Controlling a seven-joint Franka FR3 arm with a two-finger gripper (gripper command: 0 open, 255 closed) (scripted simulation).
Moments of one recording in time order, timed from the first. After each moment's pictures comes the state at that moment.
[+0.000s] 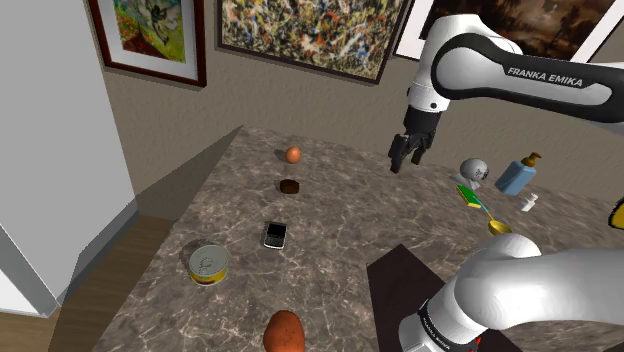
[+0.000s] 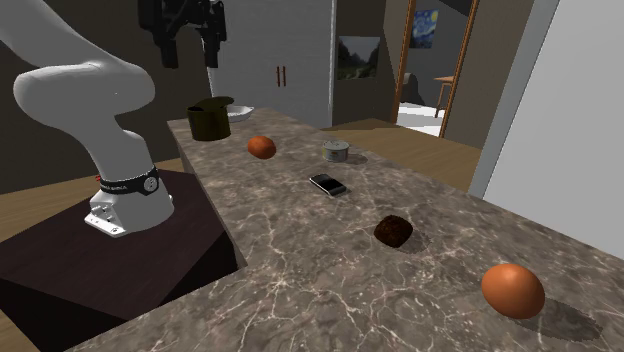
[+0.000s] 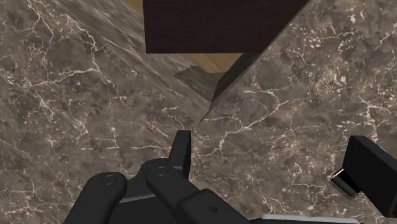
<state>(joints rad) 0.01 -0.74 -0.07 -2.42 -0.11 1.57 -0.01</state>
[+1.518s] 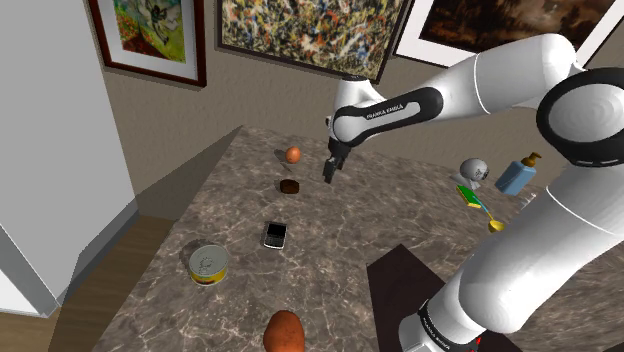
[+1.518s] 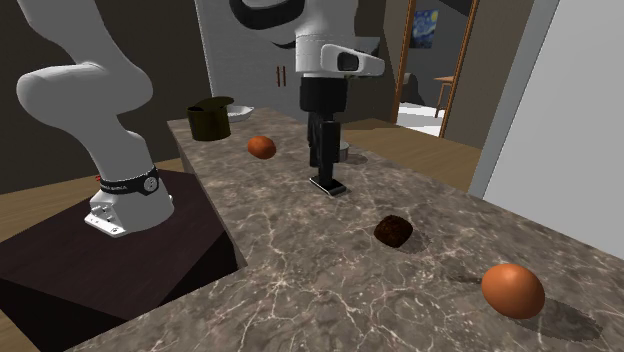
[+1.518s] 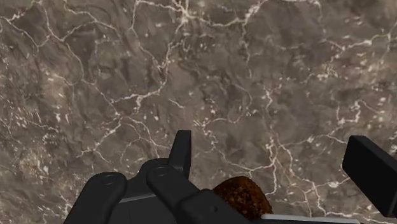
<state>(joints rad) 0.12 -0.05 -0.13 -2.29 -0.17 2.24 -0.32</state>
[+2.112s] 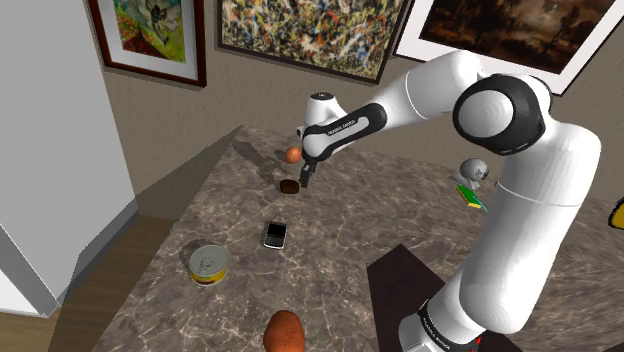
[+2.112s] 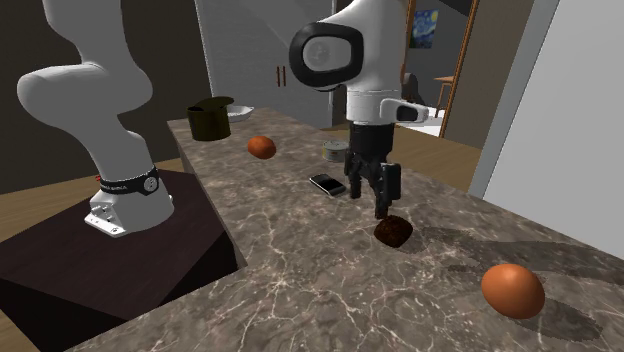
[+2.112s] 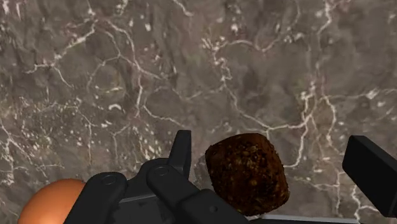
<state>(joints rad) 0.13 0.28 -0.10 -2.08 -0.18 2.40 -0.44</state>
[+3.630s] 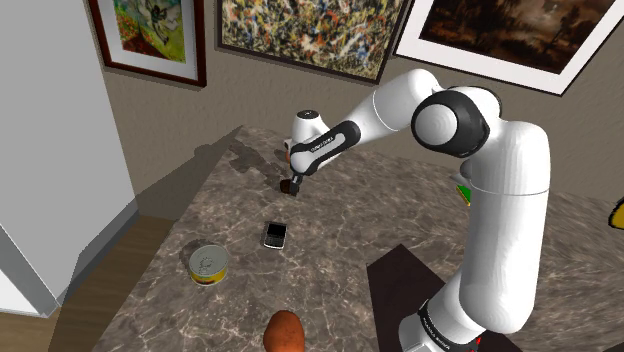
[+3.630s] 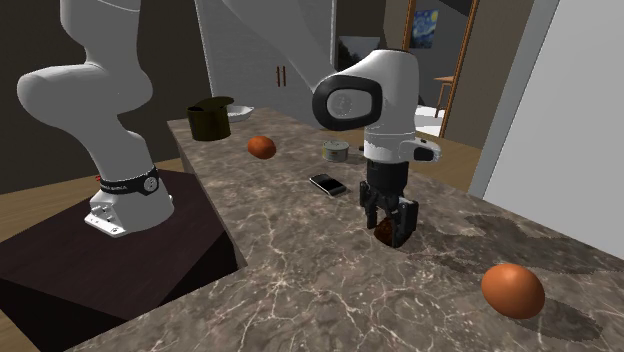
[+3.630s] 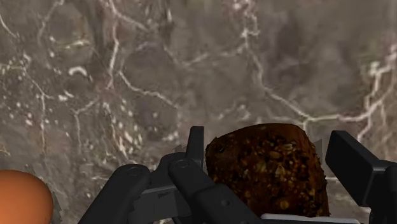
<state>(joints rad) 0.13 0.49 -0.09 -1.96 -0.19 2.52 -0.49</state>
